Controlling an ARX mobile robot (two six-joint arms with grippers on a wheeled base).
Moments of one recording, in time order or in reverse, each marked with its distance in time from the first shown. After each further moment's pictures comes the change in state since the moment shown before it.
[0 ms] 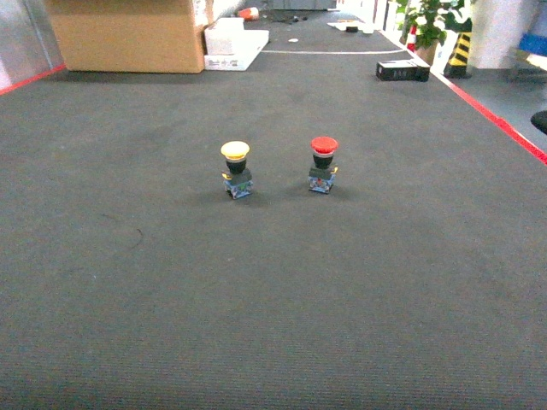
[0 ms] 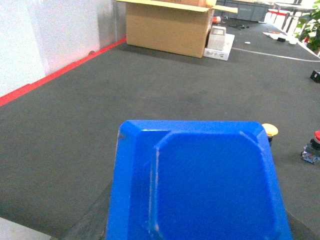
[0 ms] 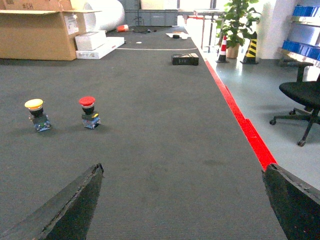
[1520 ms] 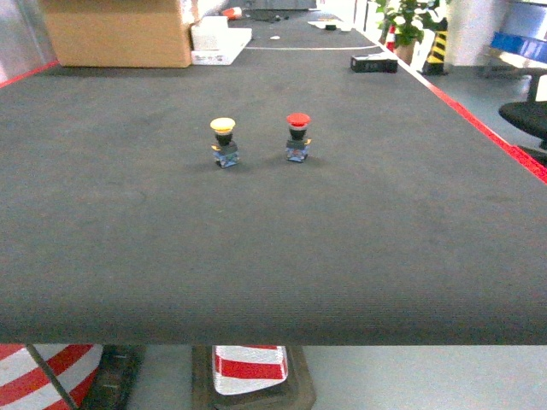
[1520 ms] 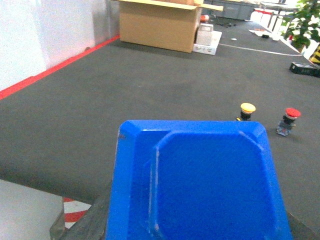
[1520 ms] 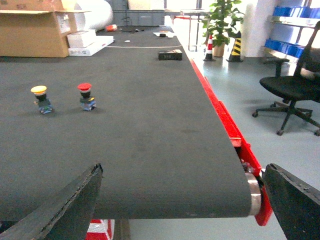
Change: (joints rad) left arm 0.002 -0.002 0.000 0.000 0.000 0.000; right arm 0.000 0.000 0.000 0.000 -0.001 0.000
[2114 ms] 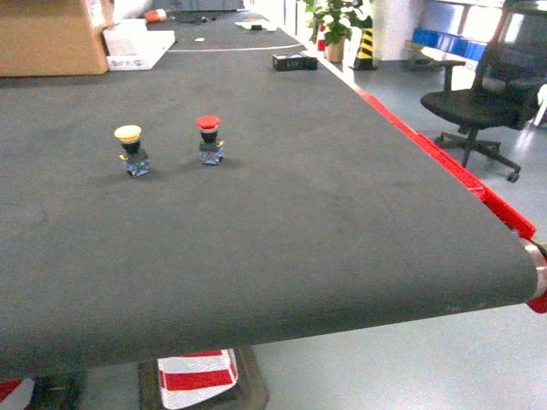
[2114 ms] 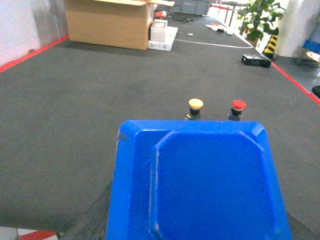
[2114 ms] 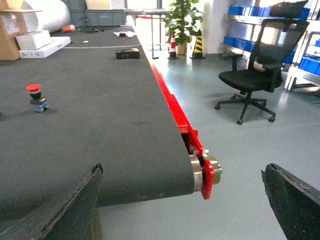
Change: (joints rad) left arm 0.000 0.000 0.000 0.000 0.001 0.000; right arm 0.000 0.000 0.000 0.000 0.001 0.000
